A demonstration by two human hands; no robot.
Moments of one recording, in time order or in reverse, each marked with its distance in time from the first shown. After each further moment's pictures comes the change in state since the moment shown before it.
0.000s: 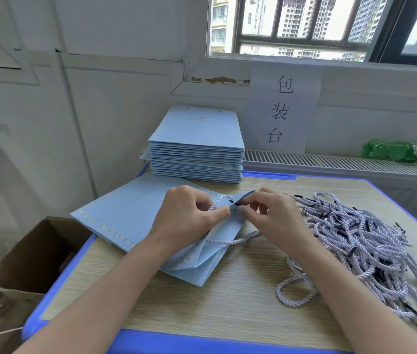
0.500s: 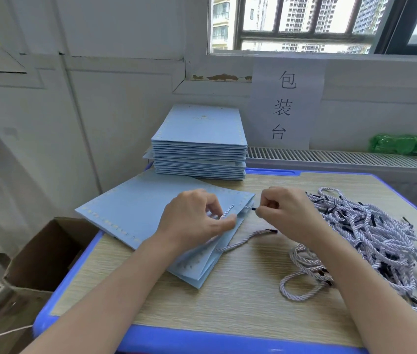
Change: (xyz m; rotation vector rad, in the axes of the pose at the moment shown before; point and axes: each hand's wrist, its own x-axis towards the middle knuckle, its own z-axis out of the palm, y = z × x) left_hand 0.004 -0.010 0.010 0.189 -0.099 -0.012; right_hand 0.001 0.003 -0.020 -0.138 -0.156 0.085
